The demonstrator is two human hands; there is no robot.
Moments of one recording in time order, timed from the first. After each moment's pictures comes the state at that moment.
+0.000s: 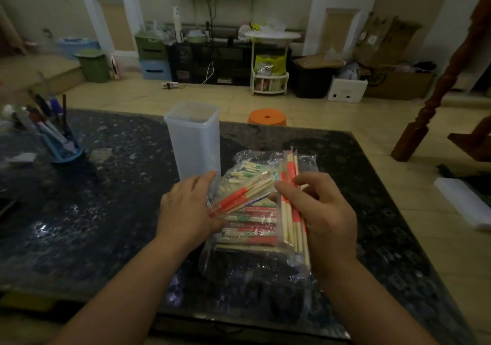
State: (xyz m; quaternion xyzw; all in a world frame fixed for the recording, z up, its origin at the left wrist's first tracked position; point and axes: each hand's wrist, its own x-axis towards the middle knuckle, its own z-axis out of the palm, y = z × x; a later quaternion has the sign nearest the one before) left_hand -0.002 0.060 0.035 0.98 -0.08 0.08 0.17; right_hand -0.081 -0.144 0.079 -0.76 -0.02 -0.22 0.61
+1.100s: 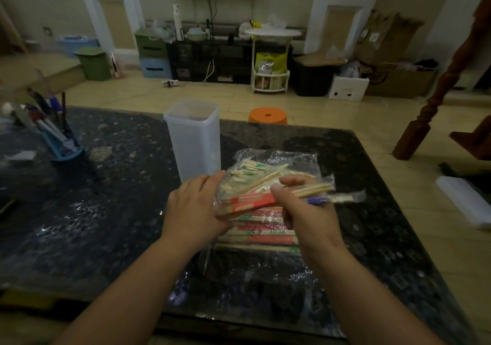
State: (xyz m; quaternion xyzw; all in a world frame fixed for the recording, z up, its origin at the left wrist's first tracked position) left_hand -0.002 0.053 0.029 0.97 -0.12 0.11 0.17; right_hand -0.068 -0.135 0.069 -0.64 0.11 -0.11 0.75
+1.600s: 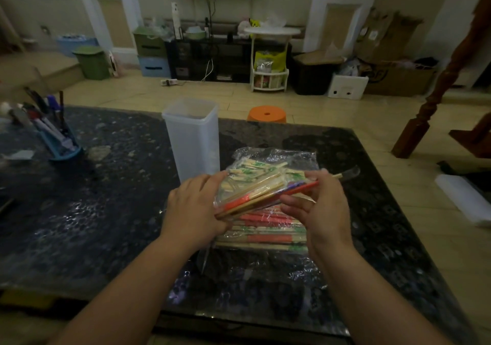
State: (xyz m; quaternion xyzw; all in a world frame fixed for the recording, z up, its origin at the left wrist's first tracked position) left_hand -0.001 0.051 0.030 0.98 -0.13 0.09 0.15; right_hand -0.058 -0.149 0.065 -0.57 0.18 -0.16 0.79
